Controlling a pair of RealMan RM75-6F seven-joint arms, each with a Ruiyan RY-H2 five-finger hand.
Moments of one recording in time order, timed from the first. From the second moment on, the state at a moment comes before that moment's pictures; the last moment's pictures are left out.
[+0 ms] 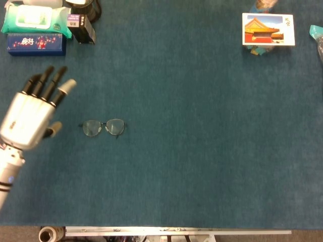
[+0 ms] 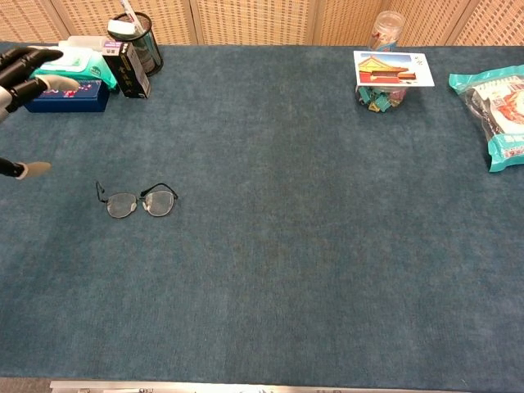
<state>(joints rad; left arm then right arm) -0.35 -1.21 0.00 -1.62 1.61 1.40 0.36 0.05 -0.98 0.18 -1.72 -1.45 1.59 0.16</state>
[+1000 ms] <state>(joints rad) -0.38 -1.35 -0.03 -1.50 1.59 1.36 0.29 0.04 -0.97 0.18 -1.72 -1.45 1.60 0.17</state>
